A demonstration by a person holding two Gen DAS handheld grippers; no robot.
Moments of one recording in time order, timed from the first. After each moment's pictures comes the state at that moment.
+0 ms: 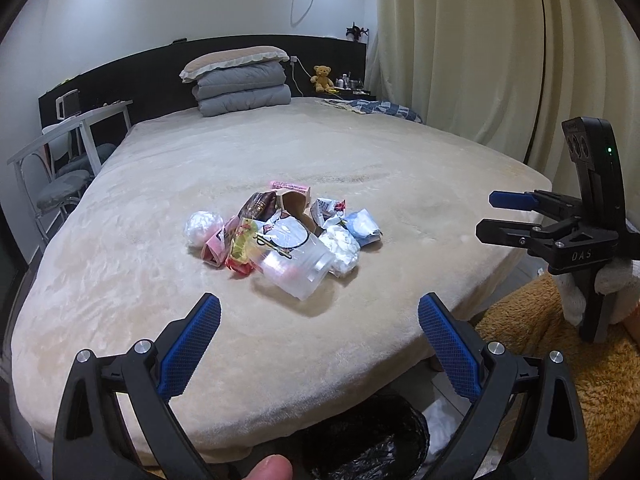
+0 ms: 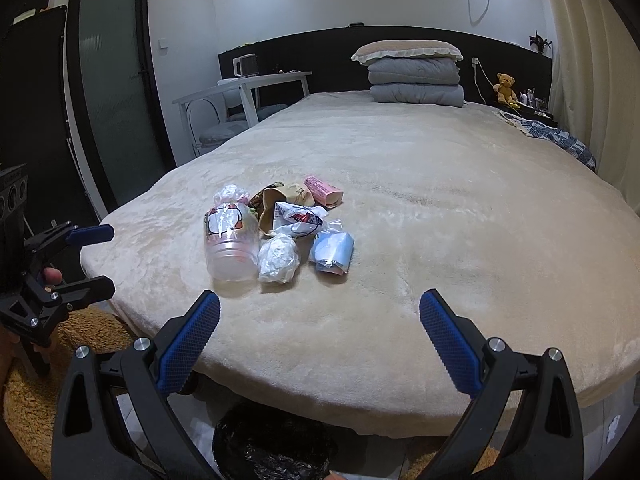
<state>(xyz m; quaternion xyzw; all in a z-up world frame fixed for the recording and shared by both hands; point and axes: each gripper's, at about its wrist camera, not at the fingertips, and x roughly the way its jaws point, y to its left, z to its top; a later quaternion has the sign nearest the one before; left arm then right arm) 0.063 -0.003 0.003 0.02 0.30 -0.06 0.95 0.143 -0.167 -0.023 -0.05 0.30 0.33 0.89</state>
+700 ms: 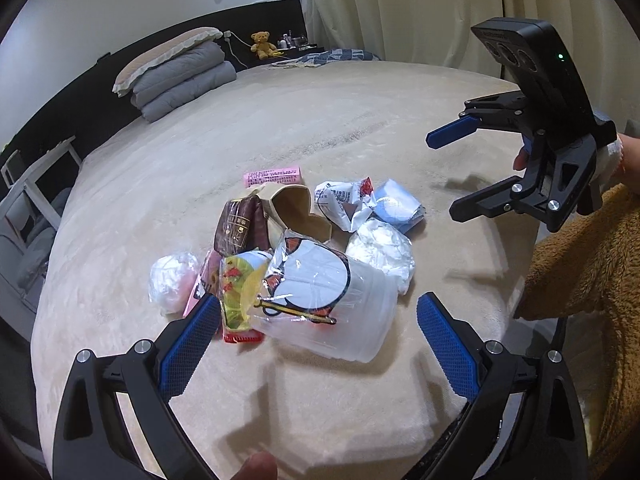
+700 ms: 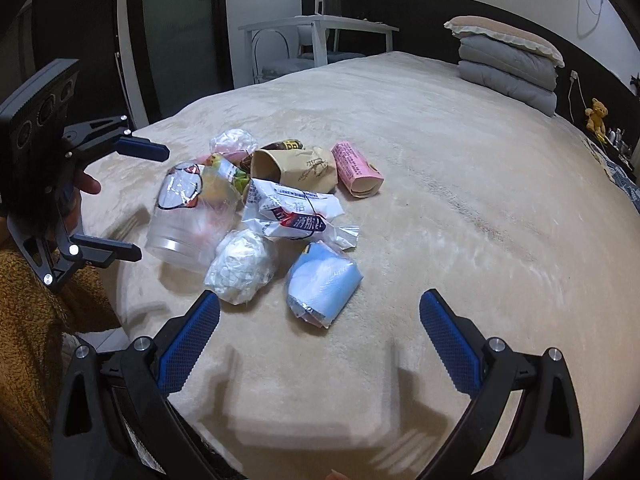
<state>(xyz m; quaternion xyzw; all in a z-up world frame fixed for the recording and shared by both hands) 0.172 0.006 -0.033 0.16 0.36 -0.13 0.91 0.257 -0.107 -0.061 -0.18 0.34 0.45 0.80</state>
